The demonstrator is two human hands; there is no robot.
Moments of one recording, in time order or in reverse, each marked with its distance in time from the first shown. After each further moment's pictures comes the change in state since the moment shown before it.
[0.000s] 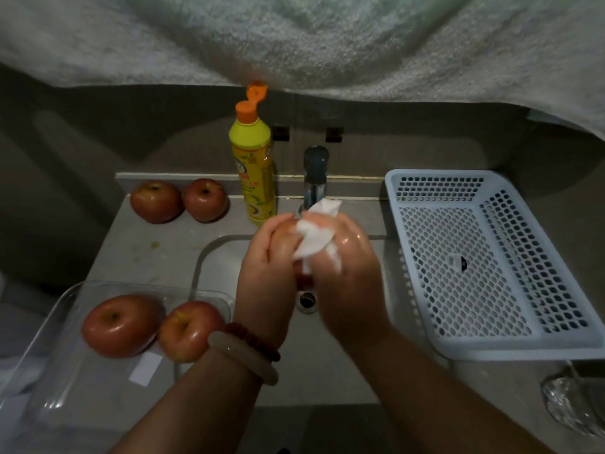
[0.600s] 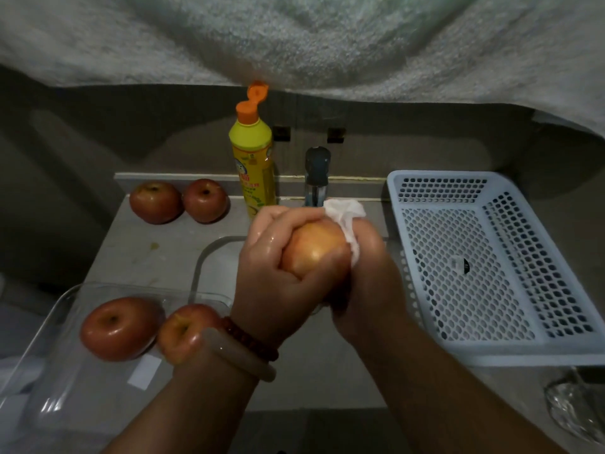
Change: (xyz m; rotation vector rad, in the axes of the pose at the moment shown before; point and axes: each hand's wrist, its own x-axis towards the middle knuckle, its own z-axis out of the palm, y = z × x) left_hand 0.000 0.018 -0.002 0.436 -0.050 0.477; right_hand 0.011 -0.011 -0.008 0.947 0.049 0.773
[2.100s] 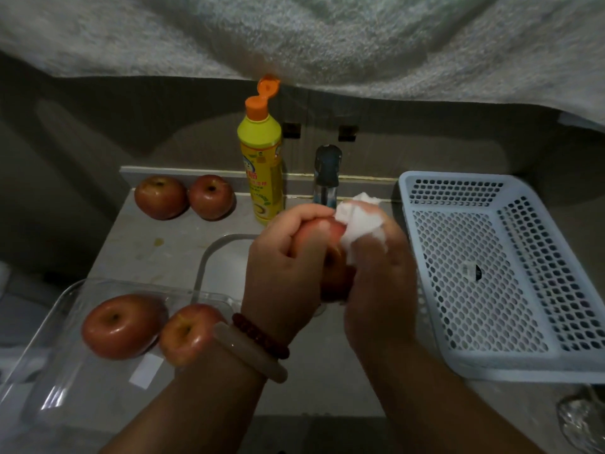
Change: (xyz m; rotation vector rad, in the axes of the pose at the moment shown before) left_hand 0.015 -0.009 0.001 0.126 0.018 0.025; right_hand -0.002 0.001 0.012 -0.385 0.109 -0.457
